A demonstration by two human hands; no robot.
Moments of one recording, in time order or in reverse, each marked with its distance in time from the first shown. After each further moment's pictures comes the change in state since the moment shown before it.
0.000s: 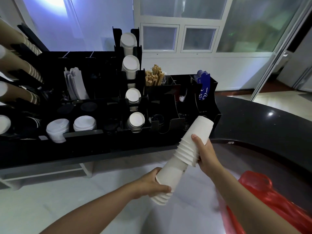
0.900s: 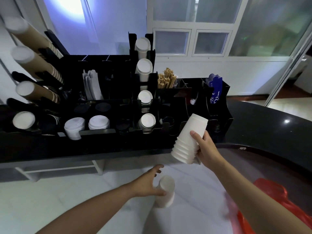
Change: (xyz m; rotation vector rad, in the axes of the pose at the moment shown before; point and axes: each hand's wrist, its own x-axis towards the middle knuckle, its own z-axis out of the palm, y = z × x) left_hand 0.006 -0.045 -0.032 0.366 0.098 0.136; right_hand 0.011 -0.014 0.025 -0.033 -0.159 0.012
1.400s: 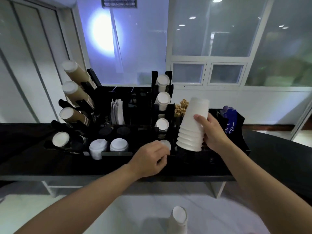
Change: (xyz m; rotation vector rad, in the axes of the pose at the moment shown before) left_hand -0.040 0.115 -0.141 0.746 0.853 0.917; right_hand 0.049 -0.130 0.077 -0.098 -0.157 -0.264
